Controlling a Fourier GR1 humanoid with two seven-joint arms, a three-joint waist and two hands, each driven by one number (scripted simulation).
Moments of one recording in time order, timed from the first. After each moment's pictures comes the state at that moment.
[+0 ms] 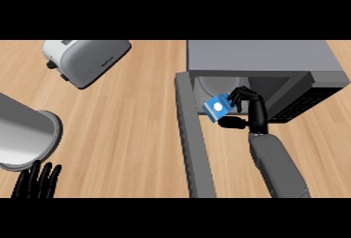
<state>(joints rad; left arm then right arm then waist) 0.59 0.26 -0.17 -1.98 0.32 -0.03 -0.48 -0.52 -0.05 -0.06 -0.76 0.12 -0.35 -0.67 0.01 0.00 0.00</state>
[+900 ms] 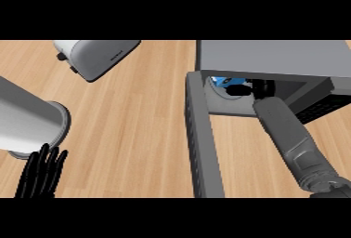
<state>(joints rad) 0.47 0.26 -0.14 -1.93 0.32 -0.05 -0.41 -0.94 -0.18 -0.11 -0.24 0.29 -0.62 -0.57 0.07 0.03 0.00</state>
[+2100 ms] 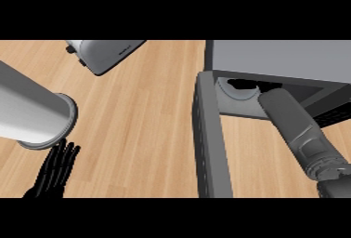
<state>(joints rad) 0.41 0.27 -0.18 -1.88 0.20 -0.04 -0.40 -1.05 -0.22 -0.10 -0.09 0.36 -0.69 -0.56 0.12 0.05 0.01</state>
